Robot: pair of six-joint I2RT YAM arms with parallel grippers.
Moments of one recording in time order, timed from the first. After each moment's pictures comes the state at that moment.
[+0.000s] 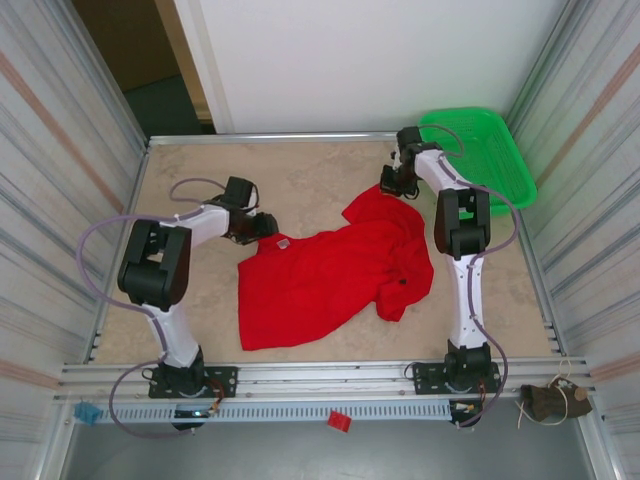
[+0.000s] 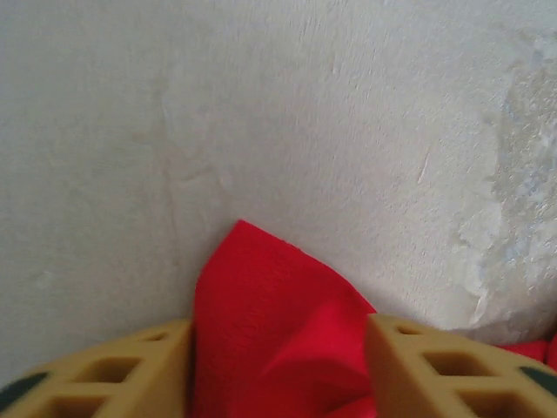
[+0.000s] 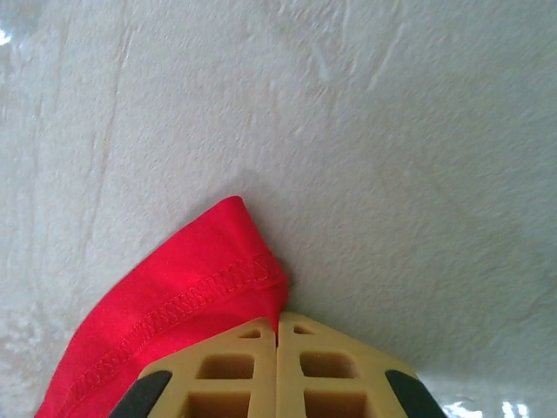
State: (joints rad) left arm -0.27 1.86 1.12 -0.37 0.23 -0.48; right arm 0.16 2.44 2.06 -0.86 -0.24 0.34
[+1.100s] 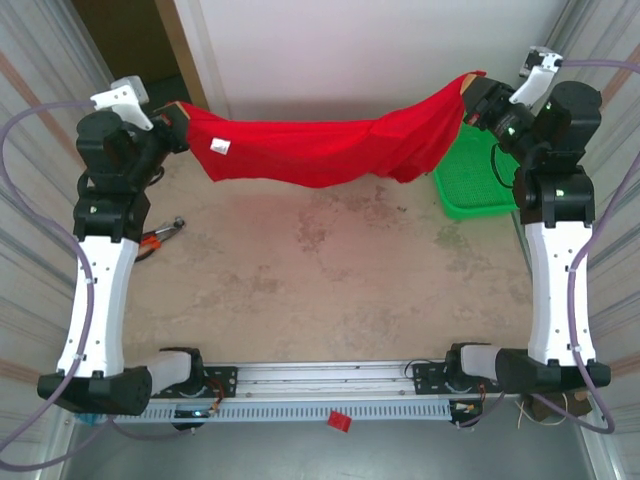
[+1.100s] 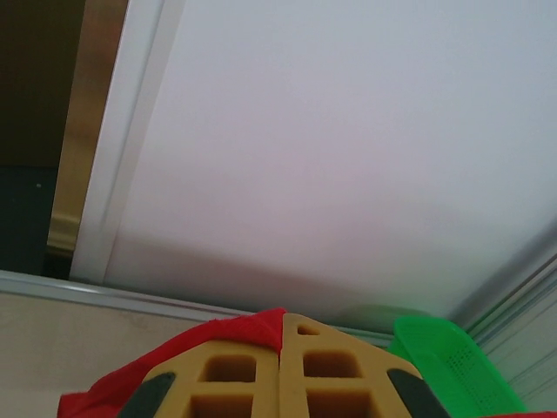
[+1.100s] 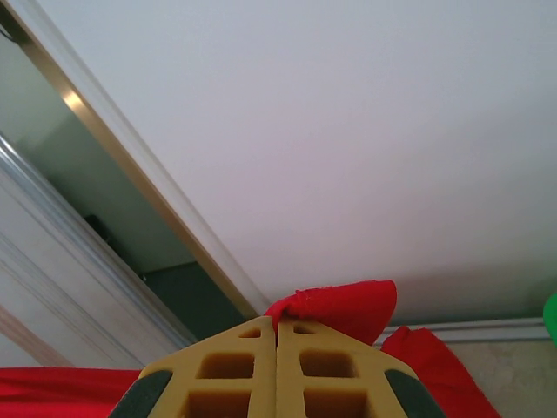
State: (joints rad) left arm -0.05 1.16 1.52 -0.40 0.16 -0.45; right arm 0.01 1.25 1.77 -0.48 -0.36 0.54
